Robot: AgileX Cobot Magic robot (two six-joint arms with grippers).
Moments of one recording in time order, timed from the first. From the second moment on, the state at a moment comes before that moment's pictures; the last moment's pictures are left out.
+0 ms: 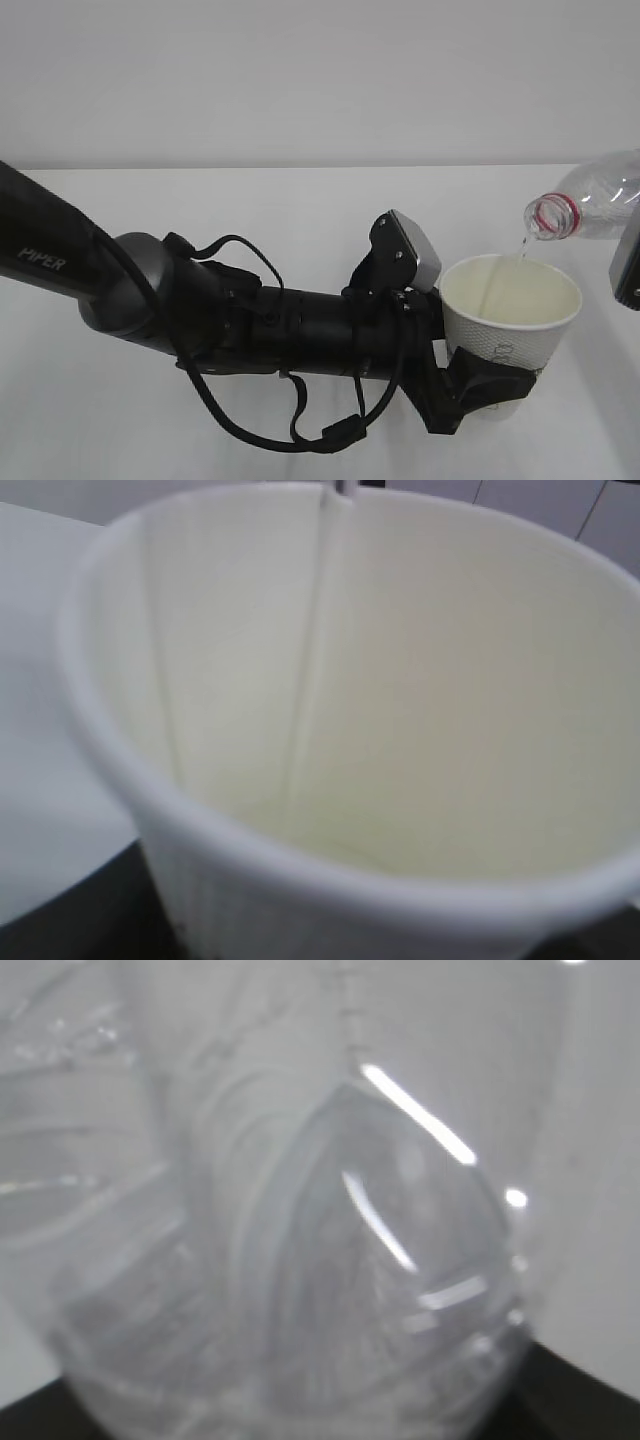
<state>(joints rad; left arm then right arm) -0.81 2.18 -1.08 0.88 -0.92 -0.65 0.04 1.31 -0.34 0.00 -0.72 -1.52</state>
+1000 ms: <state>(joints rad) -0.81 2.18 -1.08 0.88 -0.92 -0.65 0.04 1.31 -0.34 0.00 -0.74 -1.52</state>
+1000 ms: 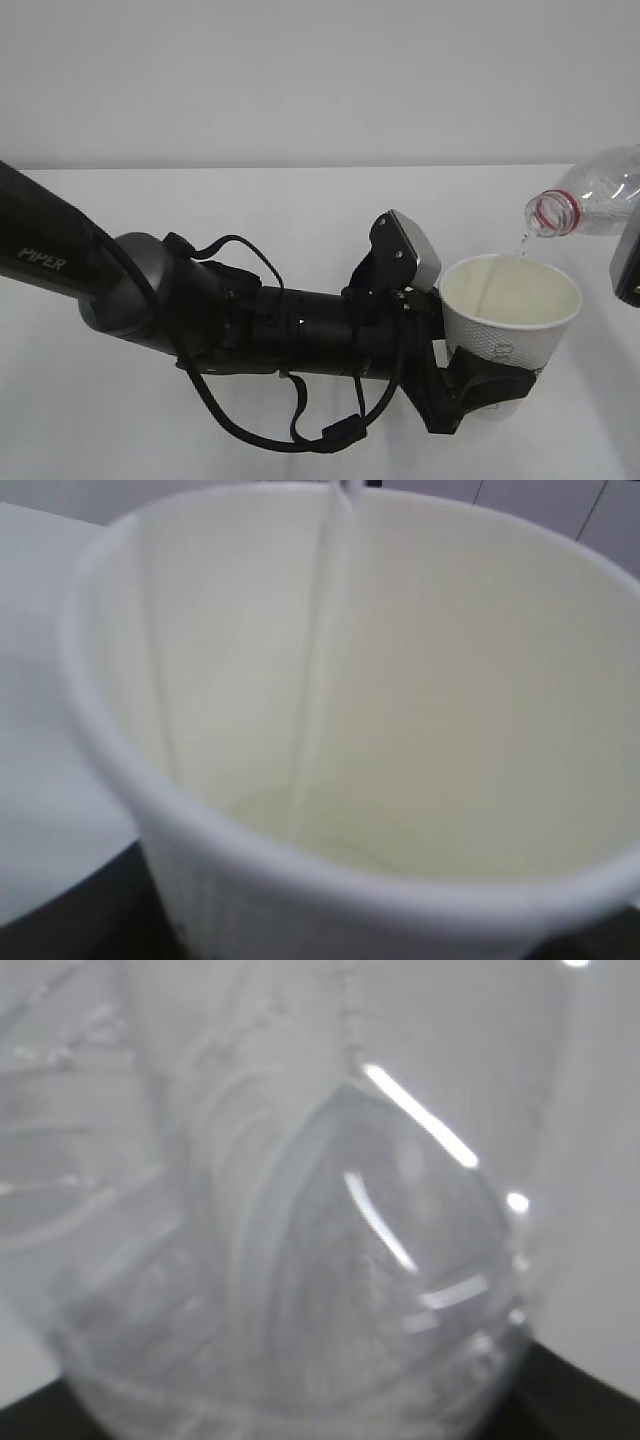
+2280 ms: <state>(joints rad) -0.81 2.18 -1.08 0.87 -0.92 -0.65 0.04 1.31 -0.34 0.00 -0.74 -1.53</state>
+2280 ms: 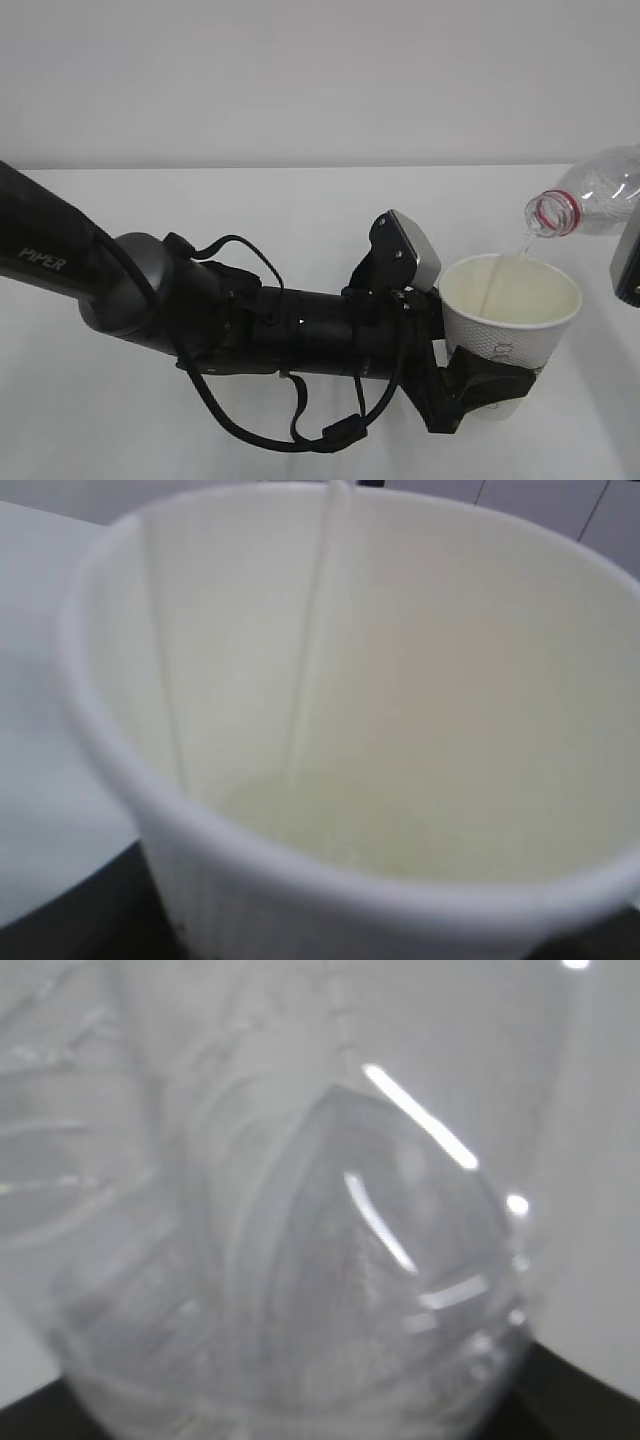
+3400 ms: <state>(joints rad) -0.81 2.18 -1.08 0.87 -0.92 -0.65 0.04 1.31 -0.34 0.00 -0.75 -1.54</state>
